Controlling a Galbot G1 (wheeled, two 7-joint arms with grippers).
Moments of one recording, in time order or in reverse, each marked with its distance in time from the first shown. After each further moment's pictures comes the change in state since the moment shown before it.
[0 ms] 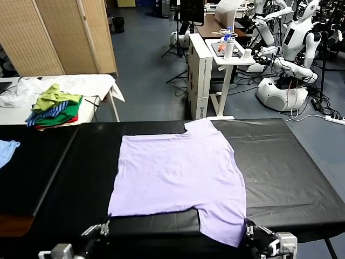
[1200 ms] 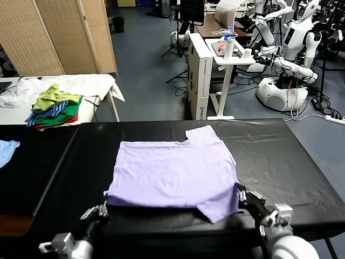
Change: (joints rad) left arm -0.408 -0.059 0.116 0.240 0.086 -0.084 -0.020; right arm 0.687 -0.028 -0.232 -0.491 0.034 0.181 -0.082
